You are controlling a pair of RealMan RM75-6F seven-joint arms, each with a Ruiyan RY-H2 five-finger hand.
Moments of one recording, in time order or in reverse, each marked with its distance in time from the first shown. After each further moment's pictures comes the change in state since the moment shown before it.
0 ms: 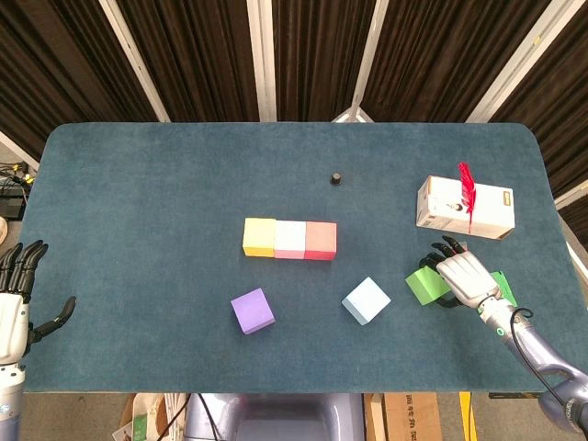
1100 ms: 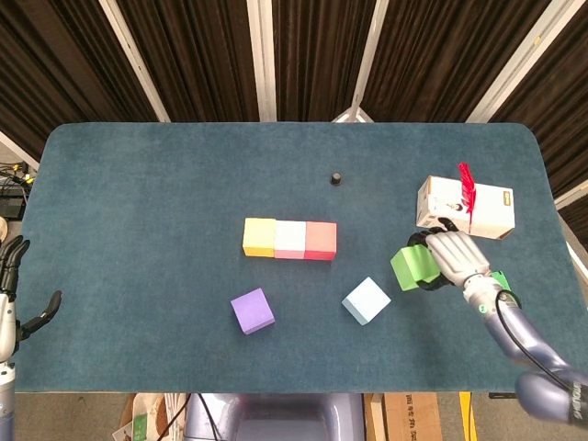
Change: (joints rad) left arm 0.014 -0.013 -0.045 0.048 -0.001 0.038 0.036; right arm 0.237 0.302 0.121 -0.646 0.820 -0.172 -0.481
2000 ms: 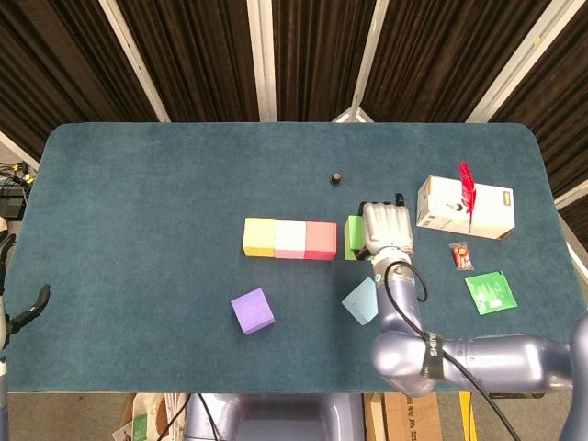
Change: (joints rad) left arm -0.004 0.006 -0.036 0.019 -0.049 -0.022 0.010; right arm 0.511 -0.338 0.294 -0.083 1.052 0.603 -0.611
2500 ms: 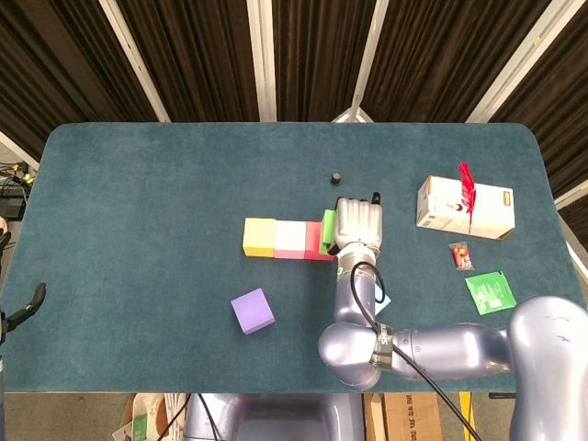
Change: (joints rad) left arm 0.001 0.015 -0.009 -0.005 -0.024 -0.016 -0.005; right arm 0.092 -0.198 0.134 0.162 0.070 0.145 -0.058
